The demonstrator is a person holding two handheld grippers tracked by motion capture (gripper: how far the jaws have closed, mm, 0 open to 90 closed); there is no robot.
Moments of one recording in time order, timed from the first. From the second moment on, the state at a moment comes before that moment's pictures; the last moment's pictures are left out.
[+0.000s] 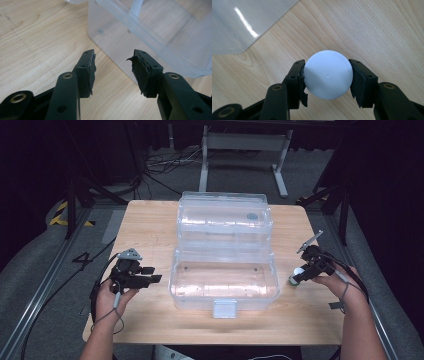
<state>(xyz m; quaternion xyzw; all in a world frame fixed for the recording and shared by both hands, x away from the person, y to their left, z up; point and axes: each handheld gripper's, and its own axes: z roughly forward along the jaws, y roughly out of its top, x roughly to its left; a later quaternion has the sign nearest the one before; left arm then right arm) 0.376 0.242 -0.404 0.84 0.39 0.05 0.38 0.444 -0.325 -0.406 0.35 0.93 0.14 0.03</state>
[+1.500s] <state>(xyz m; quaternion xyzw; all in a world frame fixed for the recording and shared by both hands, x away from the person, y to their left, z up) 0.370 0.249 -0.406 0.84 0.40 0.05 0.37 0.410 -0.309 -0.333 0.30 0.93 0.18 0.07</state>
